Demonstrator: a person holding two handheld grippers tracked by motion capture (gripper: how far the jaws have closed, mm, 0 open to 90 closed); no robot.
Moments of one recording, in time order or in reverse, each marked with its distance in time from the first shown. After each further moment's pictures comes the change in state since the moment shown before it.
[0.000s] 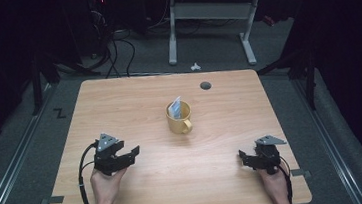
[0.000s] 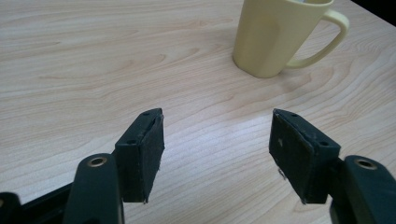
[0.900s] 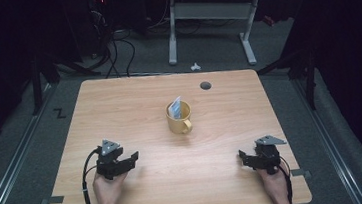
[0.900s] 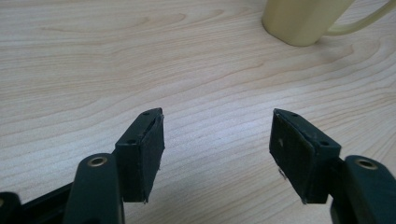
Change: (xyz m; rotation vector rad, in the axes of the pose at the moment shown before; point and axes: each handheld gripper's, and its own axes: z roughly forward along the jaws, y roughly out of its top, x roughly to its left) left arm 0.009 -0.027 0.021 0.056 0.058 -0.033; right arm 0.000 0.000 0.000 0.000 0.000 0.000
